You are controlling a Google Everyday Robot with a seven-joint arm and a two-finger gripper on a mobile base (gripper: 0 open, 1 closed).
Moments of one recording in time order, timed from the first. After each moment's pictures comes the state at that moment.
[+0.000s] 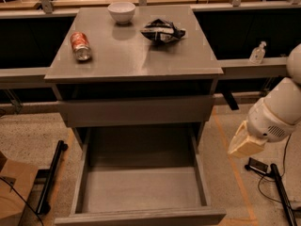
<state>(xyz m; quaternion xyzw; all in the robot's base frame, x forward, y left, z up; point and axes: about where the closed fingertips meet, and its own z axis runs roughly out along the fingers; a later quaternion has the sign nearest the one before) 0.424 -0.230 0.774 -0.58 0.80 0.15 0.09</state>
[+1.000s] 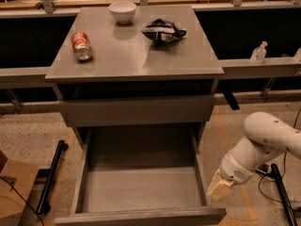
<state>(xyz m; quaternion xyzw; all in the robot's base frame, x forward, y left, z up) 0.393 -0.204 0.580 -0.53 0.80 0.28 0.01</state>
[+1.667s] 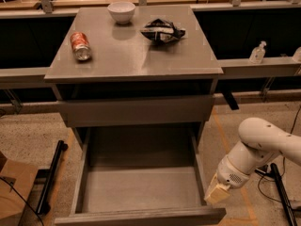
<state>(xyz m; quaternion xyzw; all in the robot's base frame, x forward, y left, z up) 0.387 -0.202 0.557 -0.52 0.81 0.28 0.00</state>
